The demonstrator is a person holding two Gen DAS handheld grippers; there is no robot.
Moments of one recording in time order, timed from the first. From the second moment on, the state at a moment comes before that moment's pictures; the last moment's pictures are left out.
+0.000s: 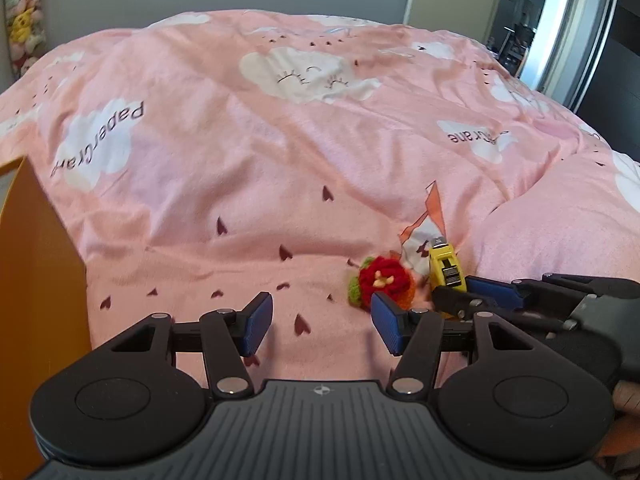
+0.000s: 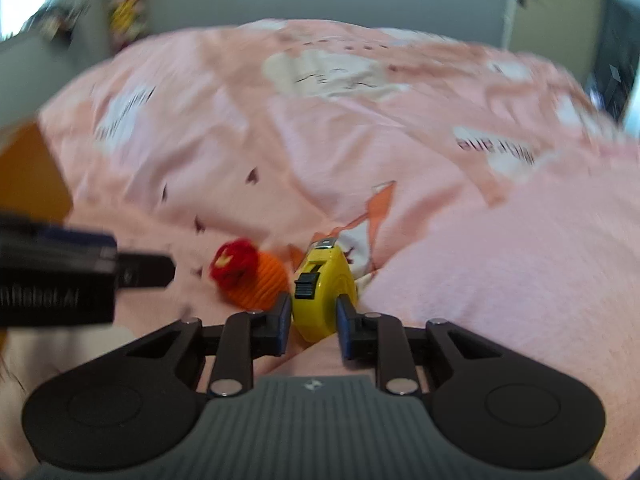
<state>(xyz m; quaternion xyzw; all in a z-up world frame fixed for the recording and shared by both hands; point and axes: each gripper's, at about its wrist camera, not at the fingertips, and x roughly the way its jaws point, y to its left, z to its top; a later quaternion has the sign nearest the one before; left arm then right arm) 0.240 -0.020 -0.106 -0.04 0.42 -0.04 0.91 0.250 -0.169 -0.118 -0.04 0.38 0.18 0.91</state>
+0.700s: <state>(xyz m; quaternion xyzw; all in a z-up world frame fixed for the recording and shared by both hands) 0.281 -0.024 -0.141 -0.14 0.42 -0.06 0.89 0.270 -0.202 -0.123 0.10 0.41 0.16 0.89</state>
